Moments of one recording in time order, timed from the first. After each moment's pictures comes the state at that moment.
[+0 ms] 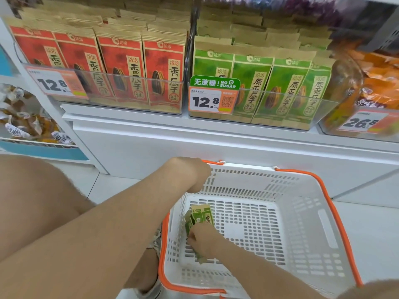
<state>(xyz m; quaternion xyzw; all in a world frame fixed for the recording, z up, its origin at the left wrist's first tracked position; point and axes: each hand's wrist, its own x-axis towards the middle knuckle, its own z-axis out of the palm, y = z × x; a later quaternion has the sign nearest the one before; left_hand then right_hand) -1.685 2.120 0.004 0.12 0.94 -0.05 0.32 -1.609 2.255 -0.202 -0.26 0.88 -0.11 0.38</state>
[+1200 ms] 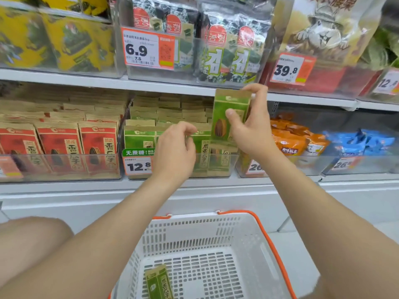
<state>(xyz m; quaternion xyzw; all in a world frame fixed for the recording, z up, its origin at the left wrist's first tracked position) -1.728 2.218 0.155 0.05 0.86 0.41 -0.31 -1.774 2.403 0.206 -0.21 0.80 -0.49 -0.28</state>
